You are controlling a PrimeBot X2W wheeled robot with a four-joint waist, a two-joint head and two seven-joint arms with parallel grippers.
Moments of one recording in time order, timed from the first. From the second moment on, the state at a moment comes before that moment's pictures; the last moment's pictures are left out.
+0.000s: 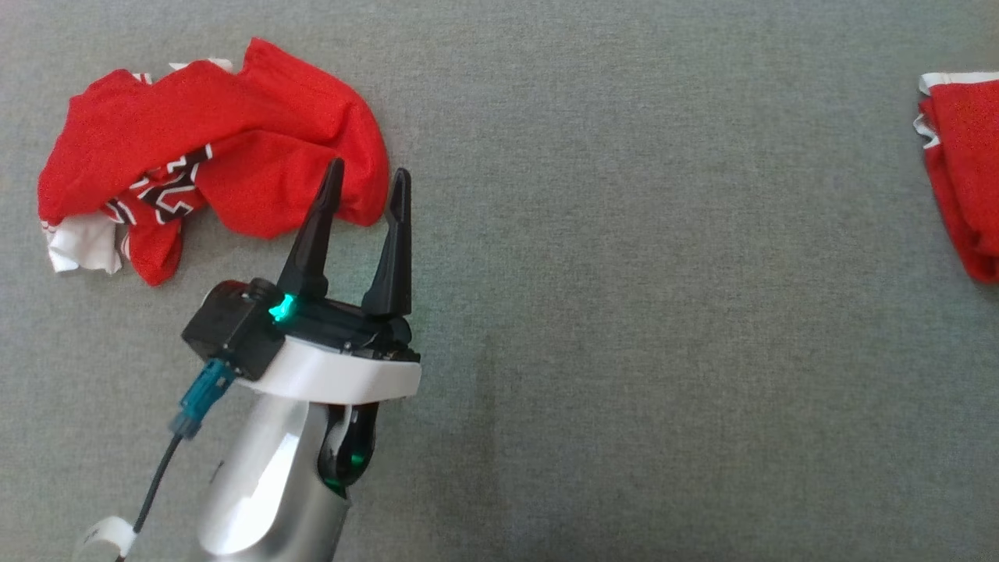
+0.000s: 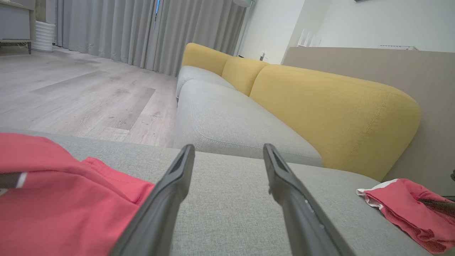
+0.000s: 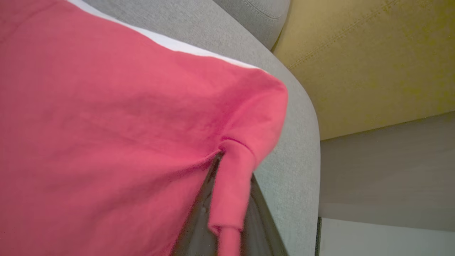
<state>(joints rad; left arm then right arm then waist) -0.35 0.04 -0.32 0.16 -0.39 -0.12 -0.26 -0.81 -0.82 0.60 0.96 0.28 0.13 0.04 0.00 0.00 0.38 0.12</state>
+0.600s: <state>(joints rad) -0.31 0.04 -0.25 0.17 -0.38 -0.12 -0.26 -0.88 -0.63 0.31 1.06 0.19 0.13 -0.10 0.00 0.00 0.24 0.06</state>
